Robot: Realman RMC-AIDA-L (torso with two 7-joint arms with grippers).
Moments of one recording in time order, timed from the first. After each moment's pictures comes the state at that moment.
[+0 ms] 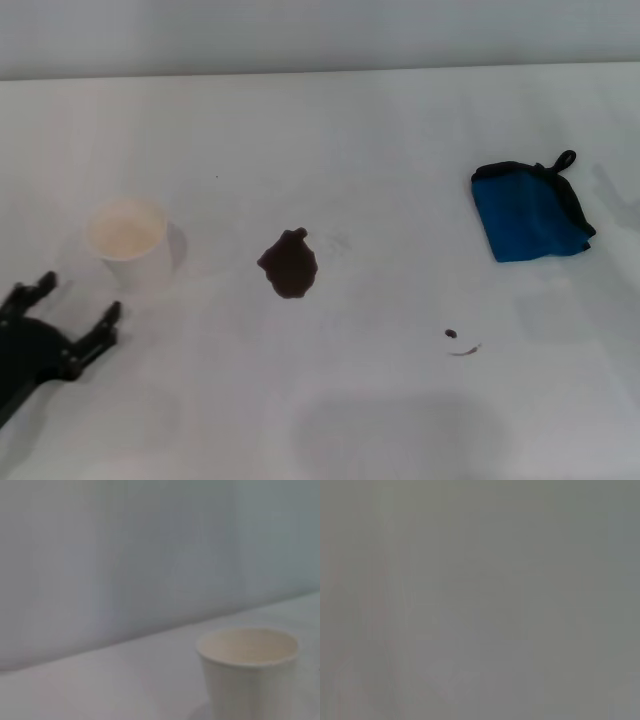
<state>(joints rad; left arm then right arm) -0.30 -2.07 2.84 -0.01 -0.82 1.24 -0.28 0.28 2.00 -0.43 -0.09 2.01 1.36 -2.53</state>
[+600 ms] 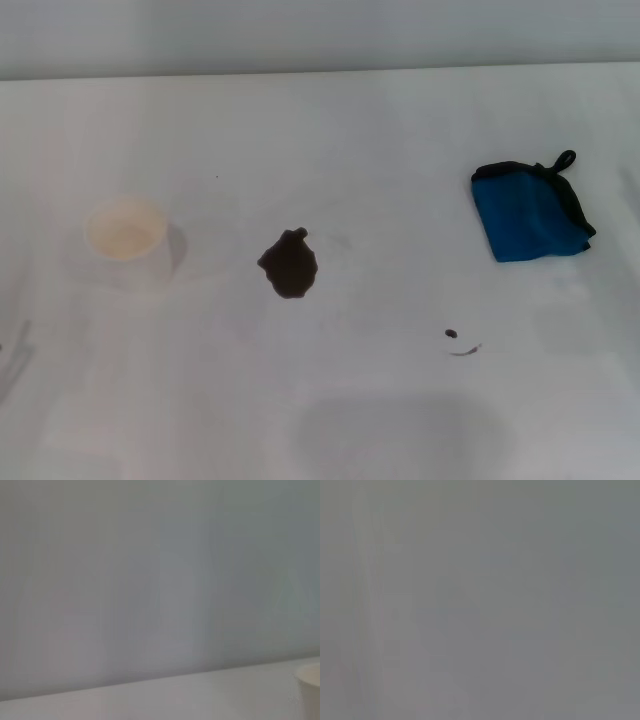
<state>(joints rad) -0.15 -2.08 2.83 -0.06 -1.05 1.43 -0.28 0.25 2.00 -0.40 -0.09 2.04 1.41 -2.52</state>
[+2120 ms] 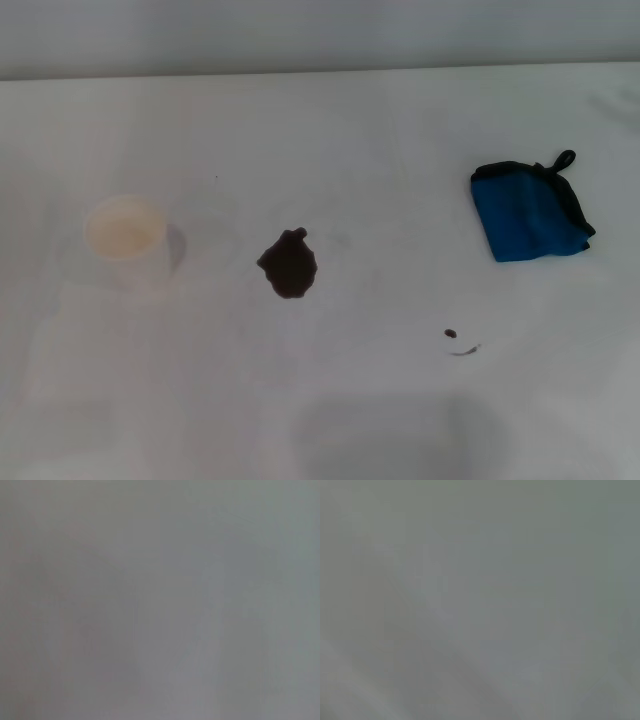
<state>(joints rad) -0.26 -2.07 2.83 -0.06 -1.38 1.40 -0.18 0.47 1.69 -0.53 -0.81 1.24 1.45 -0.86</state>
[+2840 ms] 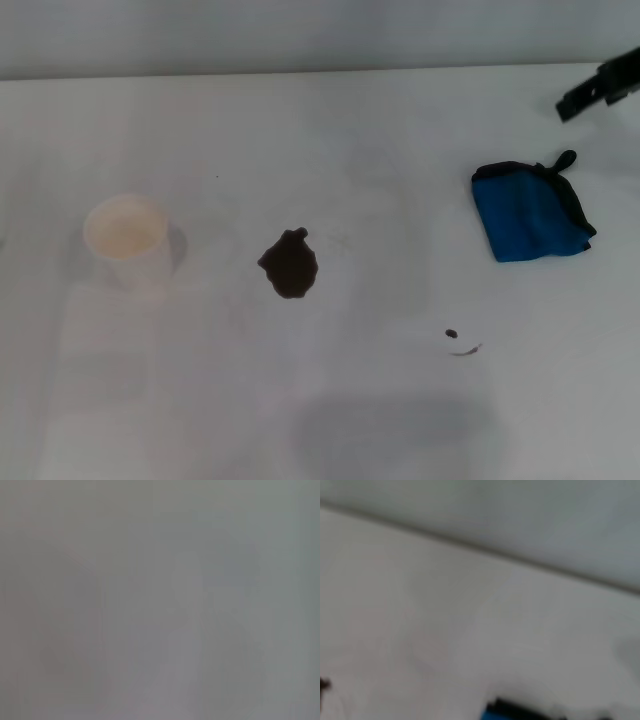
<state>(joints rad) -0.35 -2.07 2.83 -0.05 -1.39 1.33 -0.15 0.80 1.90 -0.76 -1.05 0.34 1.60 -0.63</state>
